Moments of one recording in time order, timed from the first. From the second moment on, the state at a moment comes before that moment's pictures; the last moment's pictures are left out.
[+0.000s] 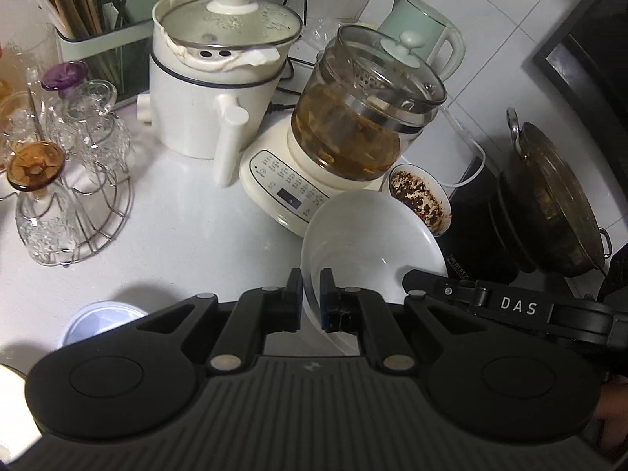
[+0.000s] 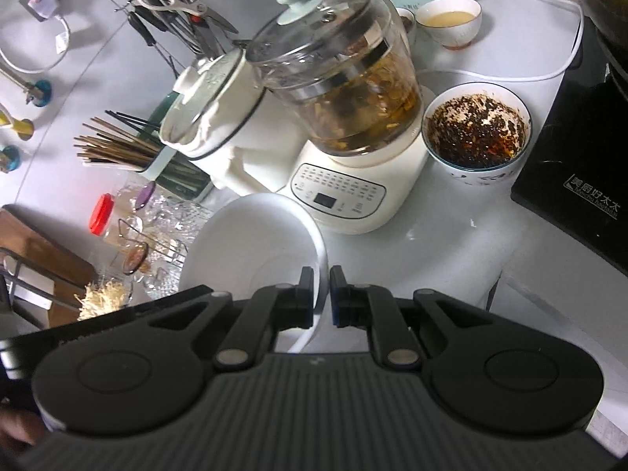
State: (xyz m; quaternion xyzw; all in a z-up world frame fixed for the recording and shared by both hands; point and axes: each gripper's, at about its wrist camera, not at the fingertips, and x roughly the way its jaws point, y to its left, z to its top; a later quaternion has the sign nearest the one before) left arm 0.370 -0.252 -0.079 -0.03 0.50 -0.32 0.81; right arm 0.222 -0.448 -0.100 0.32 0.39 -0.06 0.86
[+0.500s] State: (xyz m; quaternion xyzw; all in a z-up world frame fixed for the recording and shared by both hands) left arm 0.360 -0.197 -0.072 -0.06 0.49 -0.27 0.83; right arm 0.236 -0.406 -0.089 0.29 0.39 -0.01 0.88
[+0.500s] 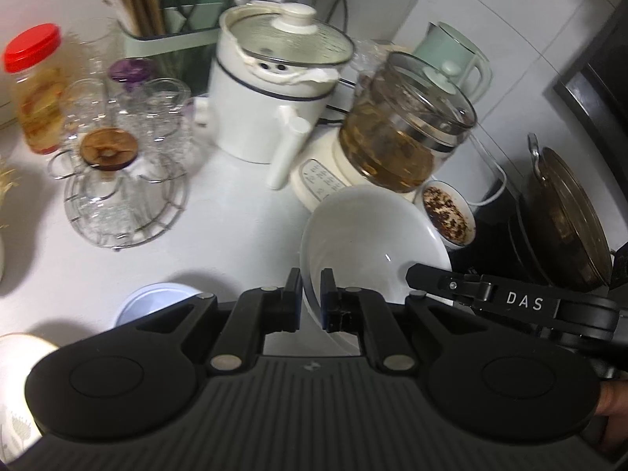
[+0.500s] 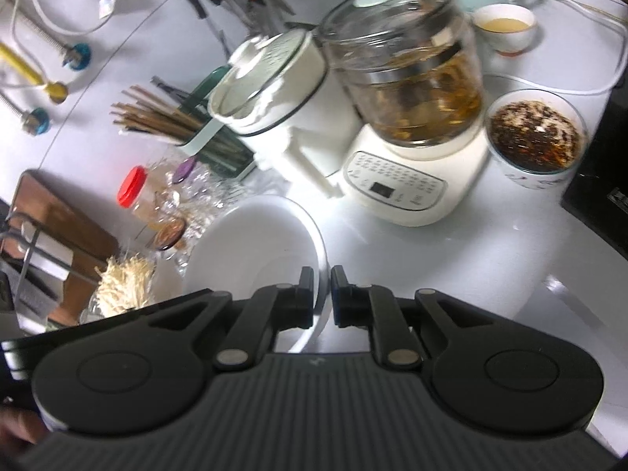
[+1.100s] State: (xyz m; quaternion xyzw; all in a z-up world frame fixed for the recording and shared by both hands) left arm 0.336 -0.096 -0.069 -0.14 0.46 -0.15 0.87; right arm 0.275 -0.323 -0.078 0.21 0.40 0.11 0.89
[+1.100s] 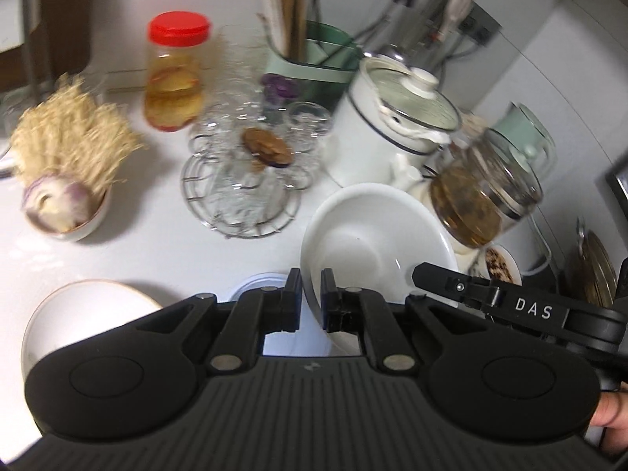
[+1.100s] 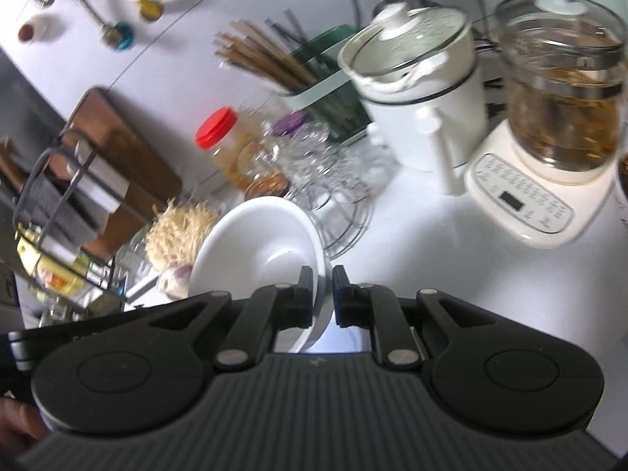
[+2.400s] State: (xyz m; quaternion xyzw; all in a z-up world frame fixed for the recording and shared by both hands) left arm 0.323 -0.058 -0.158 -0.20 0.52 -0.02 0.83; right arm 0.333 -0.301 -0.152 0.15 0.51 0.15 0.83
